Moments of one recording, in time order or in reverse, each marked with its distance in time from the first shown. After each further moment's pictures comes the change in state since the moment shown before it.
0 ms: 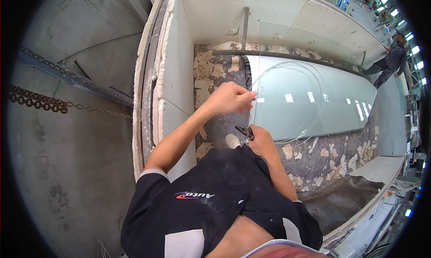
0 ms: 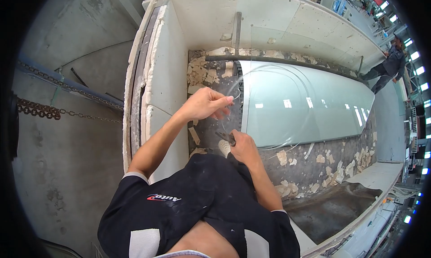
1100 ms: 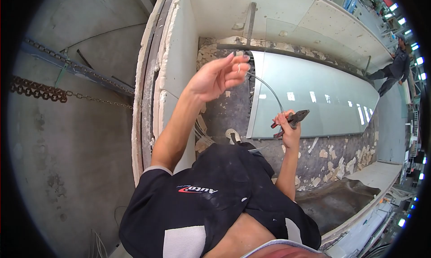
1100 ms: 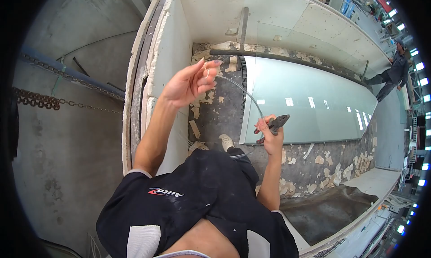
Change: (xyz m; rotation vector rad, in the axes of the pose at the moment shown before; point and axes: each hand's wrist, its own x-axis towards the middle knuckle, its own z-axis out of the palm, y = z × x) left_hand -0.011 0.003 -0.039 -1.114 -0.092 0.215; right_hand 0.009 0.027 -0.059 0.965 0.293 0.107
